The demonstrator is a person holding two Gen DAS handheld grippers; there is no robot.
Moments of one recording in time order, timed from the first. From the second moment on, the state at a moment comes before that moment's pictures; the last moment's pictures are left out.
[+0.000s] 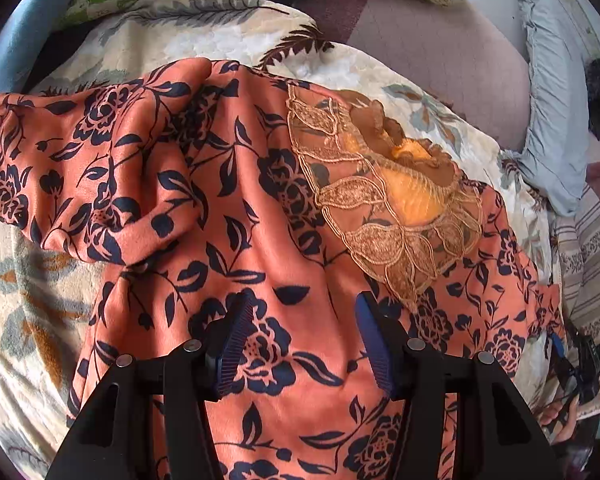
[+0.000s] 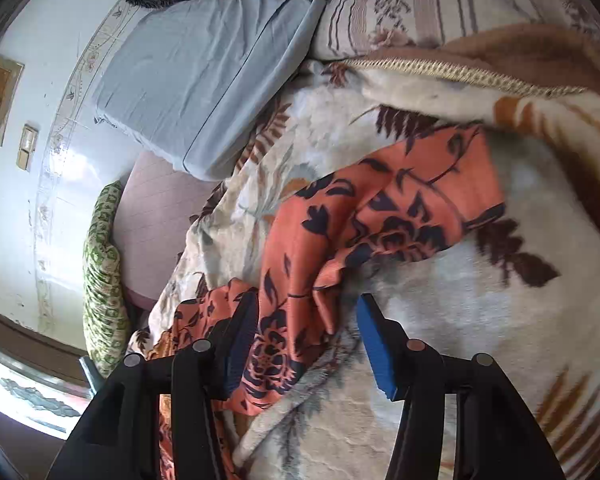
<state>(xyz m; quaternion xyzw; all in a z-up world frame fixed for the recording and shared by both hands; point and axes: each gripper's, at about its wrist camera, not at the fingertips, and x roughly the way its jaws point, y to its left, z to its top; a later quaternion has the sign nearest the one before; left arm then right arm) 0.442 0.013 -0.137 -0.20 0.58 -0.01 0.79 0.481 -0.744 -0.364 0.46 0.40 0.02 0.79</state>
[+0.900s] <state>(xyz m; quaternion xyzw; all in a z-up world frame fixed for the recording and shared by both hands) 0.457 0.039 -0.147 -0.24 0.56 0.00 0.79 0.468 -0.835 -0.367 0.56 0.27 -0.06 0.78</state>
